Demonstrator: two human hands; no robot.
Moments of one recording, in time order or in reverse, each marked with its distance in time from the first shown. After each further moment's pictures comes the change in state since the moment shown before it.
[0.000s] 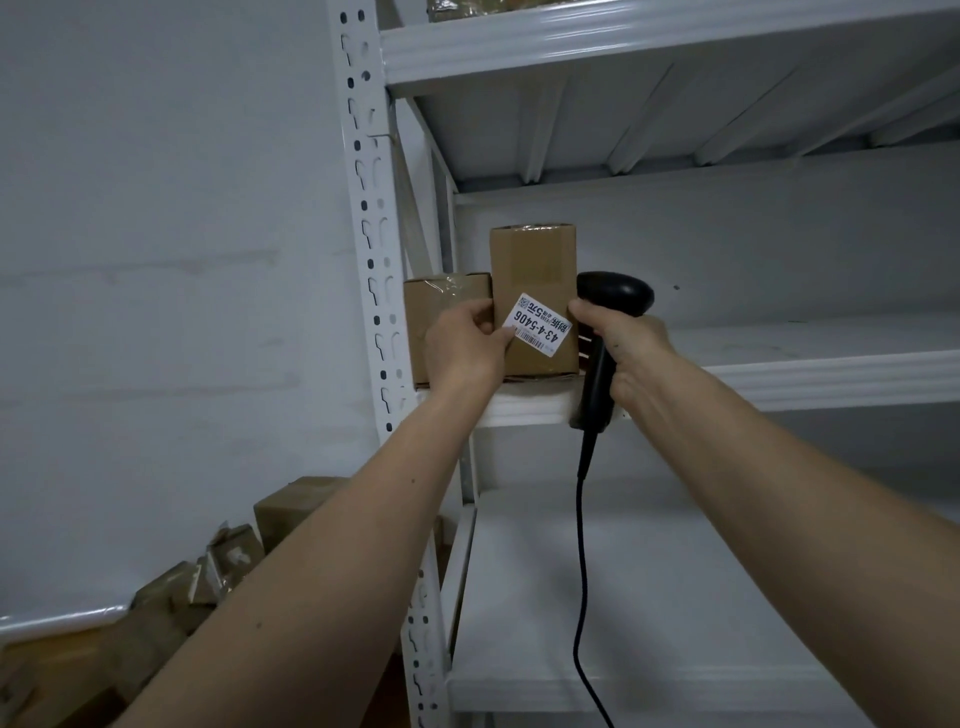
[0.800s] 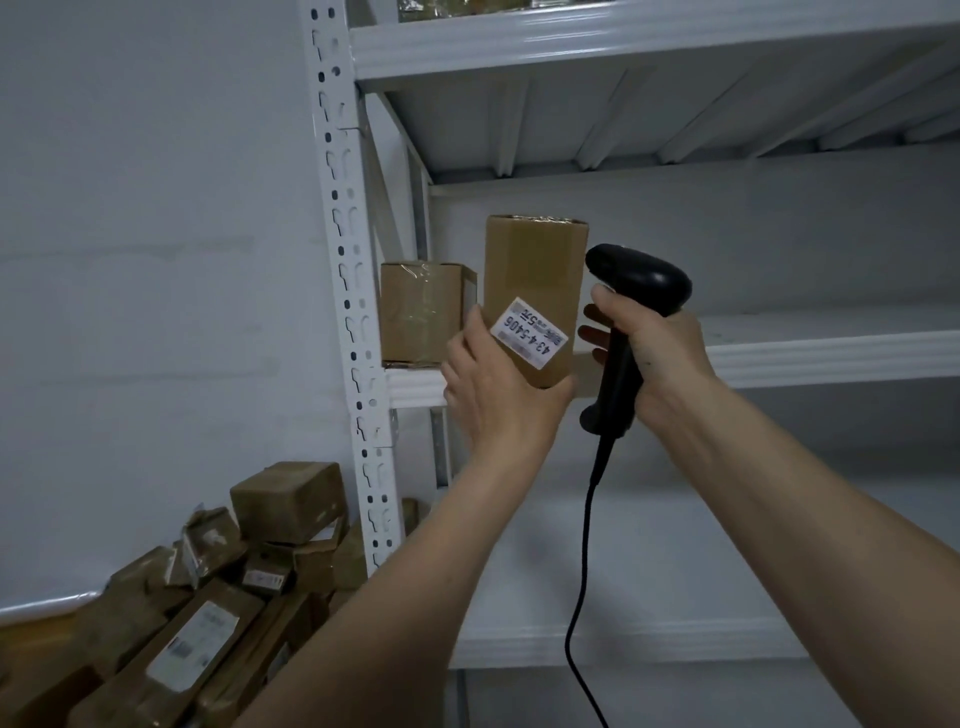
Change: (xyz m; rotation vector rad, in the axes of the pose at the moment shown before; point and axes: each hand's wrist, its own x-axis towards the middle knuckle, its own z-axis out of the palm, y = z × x) left_hand -0.100 0.023 0.042 0.109 0.113 0.037; right_hand -0.062 -0.017 -0.059 0.018 0.014 -0.214
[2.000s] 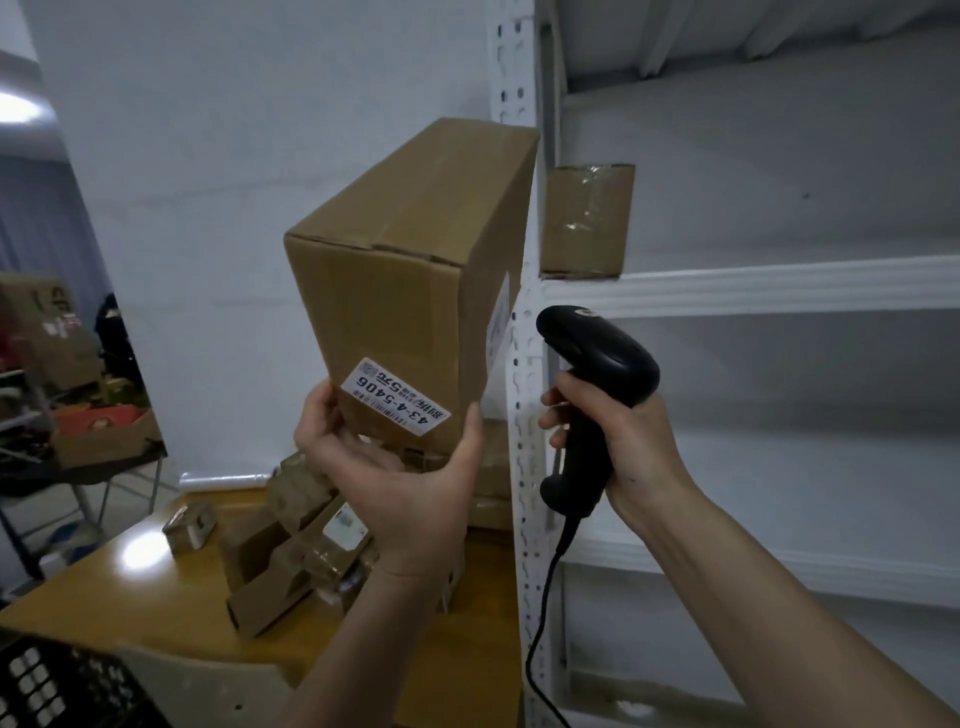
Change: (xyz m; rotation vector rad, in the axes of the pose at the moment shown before) left_hand -0.091 -0.129 -0.189 -0.418 0.472 0.195; right_hand -0.150 0.119 0.076 0.136 -0.449 0.157
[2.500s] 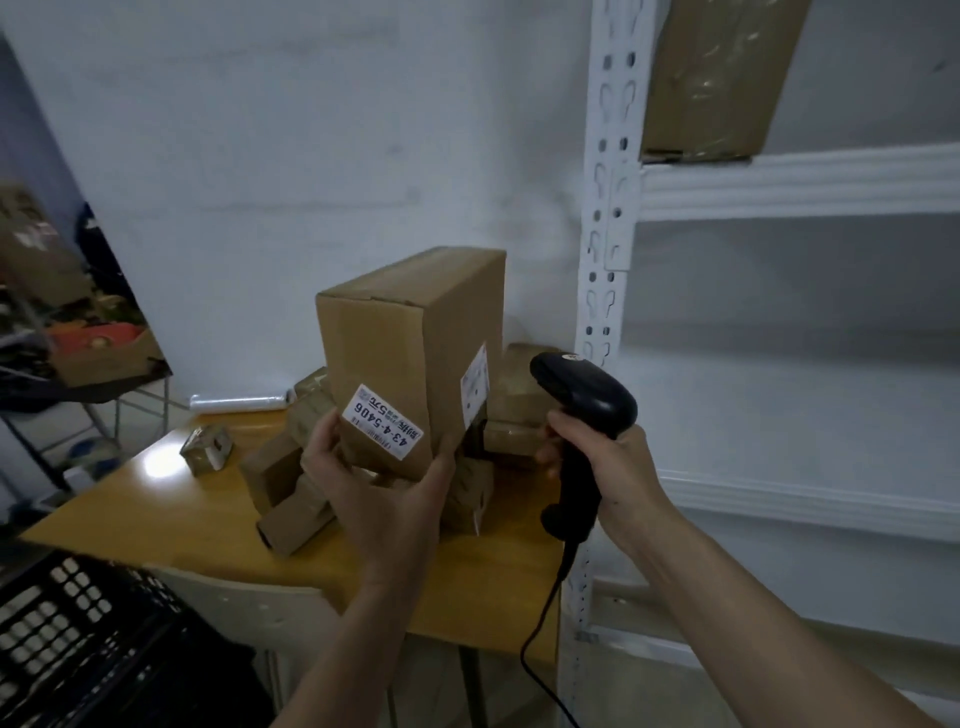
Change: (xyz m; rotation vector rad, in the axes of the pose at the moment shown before) left_hand -0.011 -0.120 -0.102 0.273 -0.041 -0.285; right_hand 0.009 0.140 0.026 -0.066 0.100 0.324
